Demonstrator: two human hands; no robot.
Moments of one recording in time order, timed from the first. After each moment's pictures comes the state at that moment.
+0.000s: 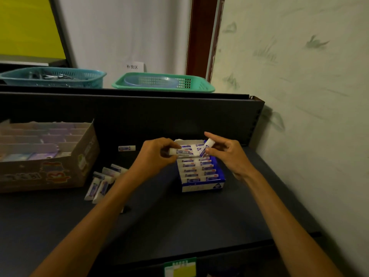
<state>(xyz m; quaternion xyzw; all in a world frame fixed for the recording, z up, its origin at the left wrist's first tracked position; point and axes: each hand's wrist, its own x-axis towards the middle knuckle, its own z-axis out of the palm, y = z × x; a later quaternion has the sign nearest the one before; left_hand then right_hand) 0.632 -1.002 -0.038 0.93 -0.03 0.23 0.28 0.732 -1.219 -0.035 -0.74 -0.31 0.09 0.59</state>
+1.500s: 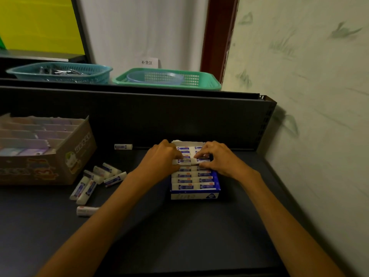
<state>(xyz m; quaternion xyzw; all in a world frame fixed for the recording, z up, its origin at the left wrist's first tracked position) 0.678 -1.034 -0.045 0.99 0.03 0.10 0.04 0.797 -1.205 -0.052 -0.88 -0.45 0.03 0.17</state>
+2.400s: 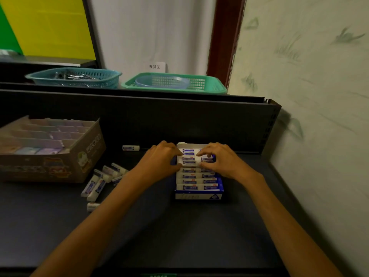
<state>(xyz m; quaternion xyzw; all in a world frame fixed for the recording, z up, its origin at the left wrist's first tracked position) 0.662 -1.026 -0.038 0.99 0.05 0.11 0.04 0.782 -1.202 -0.043 -0.88 -0.45 0.03 0.18</state>
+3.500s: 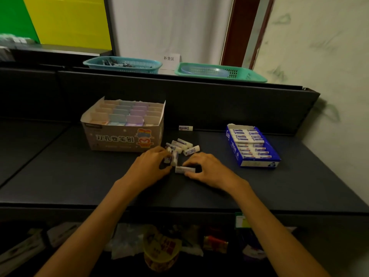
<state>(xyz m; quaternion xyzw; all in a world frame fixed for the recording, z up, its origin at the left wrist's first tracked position) 0.463 -0.886 -0.073 0.98 0.08 0.11 0.16 0.576 -1.069 -0.071 -0.83 -0.50 0.10 0.20</state>
